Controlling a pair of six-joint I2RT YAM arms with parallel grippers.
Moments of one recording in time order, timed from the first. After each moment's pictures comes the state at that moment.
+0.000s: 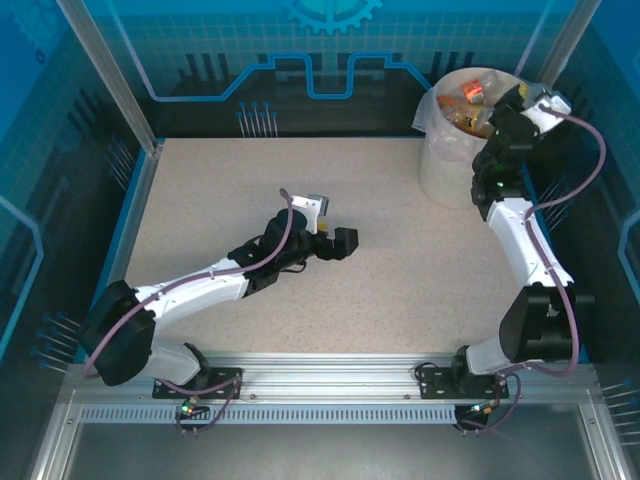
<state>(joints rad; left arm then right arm) -0.74 1.40 0.86 0.15 0.03 -0.56 -0.02 1.47 1.26 0.39 0.70 0.38</state>
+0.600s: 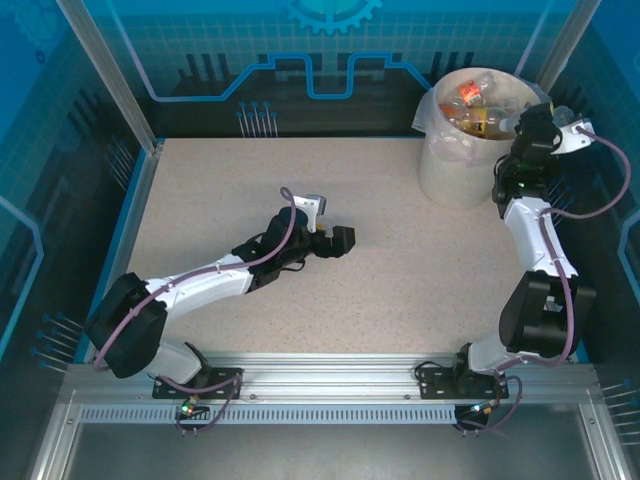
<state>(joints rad) -0.71 1.46 0.86 0.15 0.03 -0.58 -0.20 1.51 1.27 0.24 0.54 0.76</state>
